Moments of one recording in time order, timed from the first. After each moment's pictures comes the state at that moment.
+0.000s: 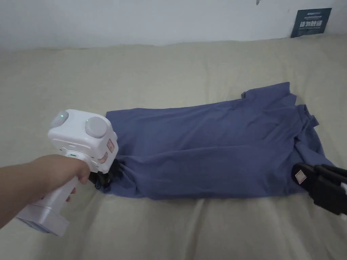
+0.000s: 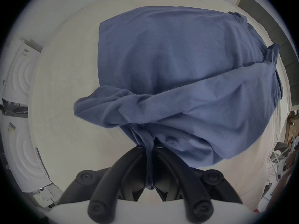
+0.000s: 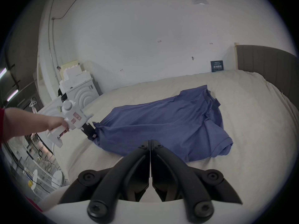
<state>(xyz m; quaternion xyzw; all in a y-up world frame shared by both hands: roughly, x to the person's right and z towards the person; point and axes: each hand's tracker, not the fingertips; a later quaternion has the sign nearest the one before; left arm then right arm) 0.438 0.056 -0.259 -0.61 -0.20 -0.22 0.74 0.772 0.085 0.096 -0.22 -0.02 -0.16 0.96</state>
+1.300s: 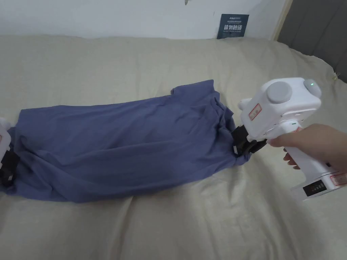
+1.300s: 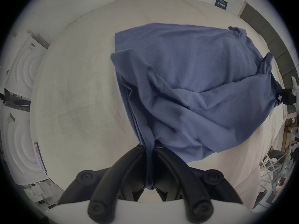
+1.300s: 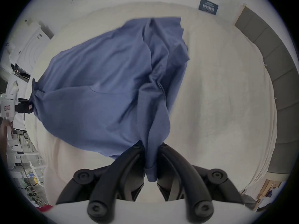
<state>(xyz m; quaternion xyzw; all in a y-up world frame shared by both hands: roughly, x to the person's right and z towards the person) 0.410 0.083 -0.249 -0.59 -0.19 -0.18 0.77 0.892 0.102 -0.053 -0.59 -0.10 -0.10 0.80</state>
